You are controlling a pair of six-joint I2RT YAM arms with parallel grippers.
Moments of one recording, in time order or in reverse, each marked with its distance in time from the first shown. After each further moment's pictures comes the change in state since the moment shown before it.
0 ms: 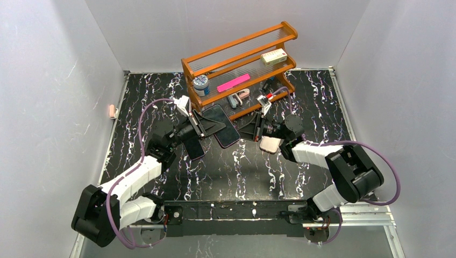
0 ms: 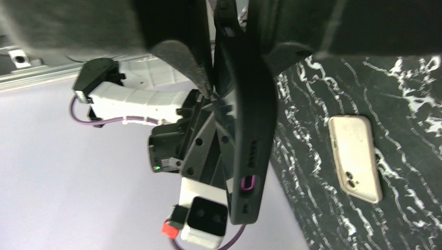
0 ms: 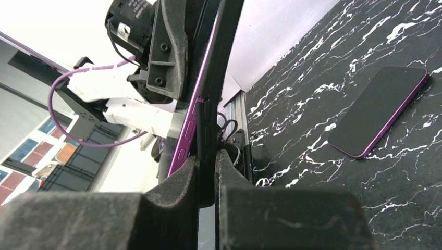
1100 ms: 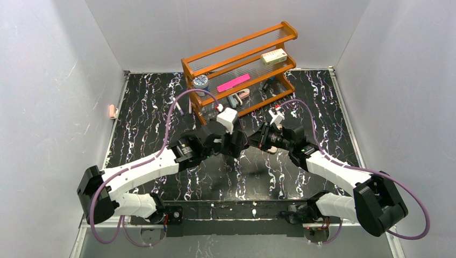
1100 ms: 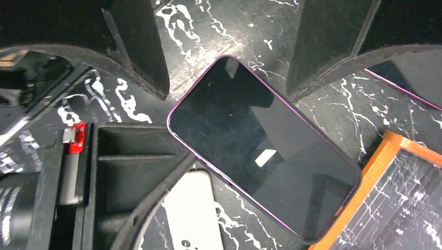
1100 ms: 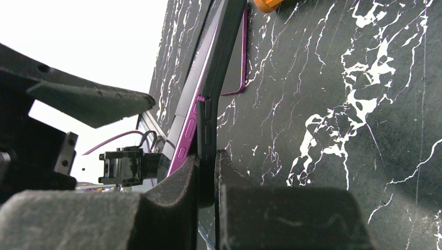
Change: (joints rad) left arm -0.504 0.127 0.414 -0.877 -0.792 0.780; right arm 0.009 -0.322 -0.049 -0.897 0.415 -0.249
